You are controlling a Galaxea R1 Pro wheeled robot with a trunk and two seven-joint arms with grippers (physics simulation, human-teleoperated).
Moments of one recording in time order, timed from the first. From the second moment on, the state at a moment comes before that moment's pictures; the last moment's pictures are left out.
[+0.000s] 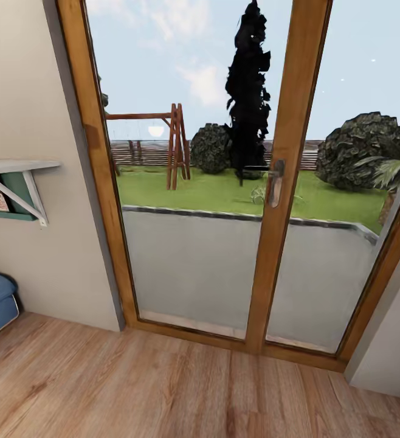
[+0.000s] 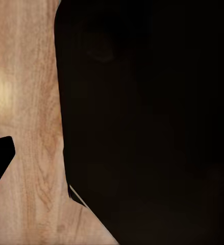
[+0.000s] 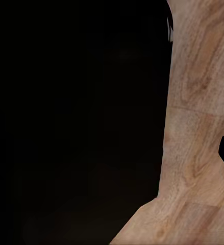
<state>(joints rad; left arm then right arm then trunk) 0.00 0.00 0.00 0.00 0.00 0.00 0.00 0.00 0.00 0.00 0.00 0.00 0.00 0.00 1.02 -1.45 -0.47</state>
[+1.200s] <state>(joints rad) 0.06 -0.02 0.02 -0.08 0.08 -0.04 0.02 0.08 0.02 0.34 0.02 -0.11 -0.08 -0.02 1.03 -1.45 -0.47</state>
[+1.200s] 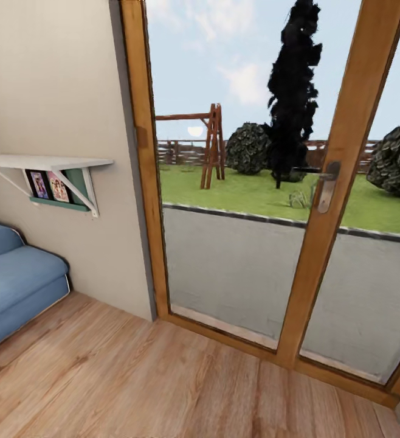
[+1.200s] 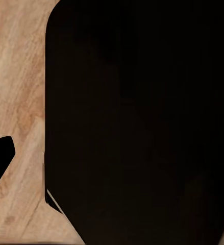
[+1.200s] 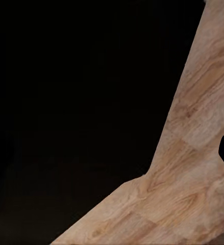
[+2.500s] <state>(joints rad) 0.06 -0.02 0.02 -0.08 0.08 -0.04 0.02 0.08 0.02 0.35 0.02 -0.11 -0.08 -0.02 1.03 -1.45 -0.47</state>
